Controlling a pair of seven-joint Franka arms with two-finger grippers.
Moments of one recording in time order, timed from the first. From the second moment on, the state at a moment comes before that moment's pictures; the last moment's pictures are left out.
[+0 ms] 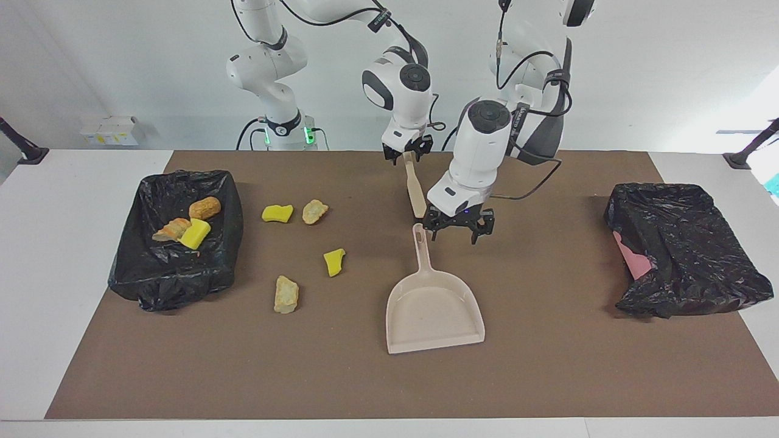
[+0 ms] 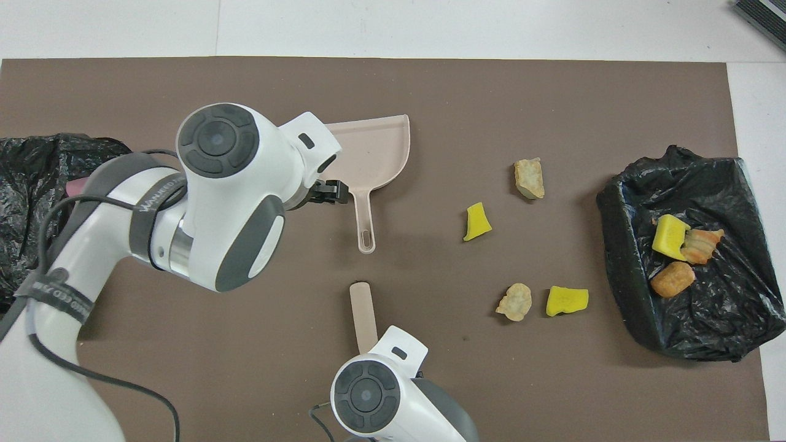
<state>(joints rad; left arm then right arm) -0.60 0.31 0.05 -1.70 -0.02 2.12 -0.41 0.61 0.06 0.31 -2.21 0.20 2.13 0.63</state>
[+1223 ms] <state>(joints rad) -0.66 0.37 0.07 -1.73 -0.02 2.23 -0.58 0.64 0.05 0.30 -2.23 0.22 2.13 0.59</state>
